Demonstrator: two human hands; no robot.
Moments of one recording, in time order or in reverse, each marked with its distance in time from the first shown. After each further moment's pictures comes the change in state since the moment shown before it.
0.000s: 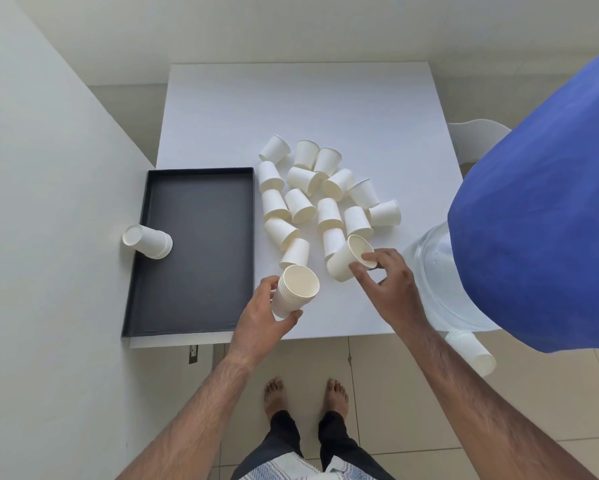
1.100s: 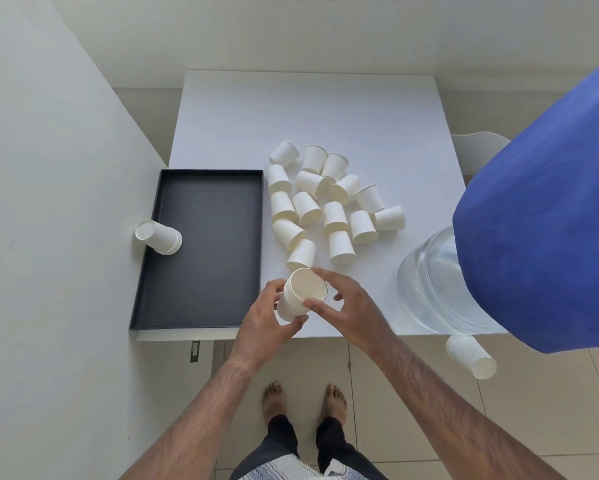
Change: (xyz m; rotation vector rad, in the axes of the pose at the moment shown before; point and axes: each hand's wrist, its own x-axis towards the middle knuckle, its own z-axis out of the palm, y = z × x) left_hand -0.020 0.002 -0.010 -0.037 0.009 0.057; right_hand -0.043 -0.059 0.034 0.100 -0.387 -0.132
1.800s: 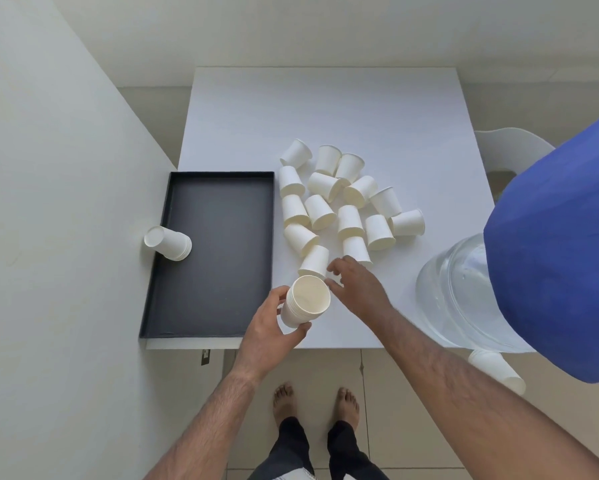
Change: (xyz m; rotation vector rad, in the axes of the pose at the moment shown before) left_hand 0.015 -0.018 -0.008 0.016 0.020 -0.049; right_hand 0.094 0.060 0.023 -0.428 -0.039 0.090
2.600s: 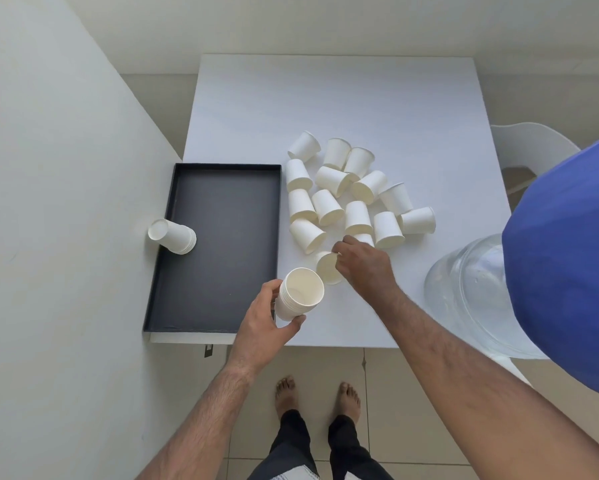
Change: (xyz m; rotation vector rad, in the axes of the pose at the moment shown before) left_hand 0.003 -0.004 -0.017 -0.070 0.041 -0.030; right_hand 0.031 -0.014 -0.019 -0.371 0.100 -0.060
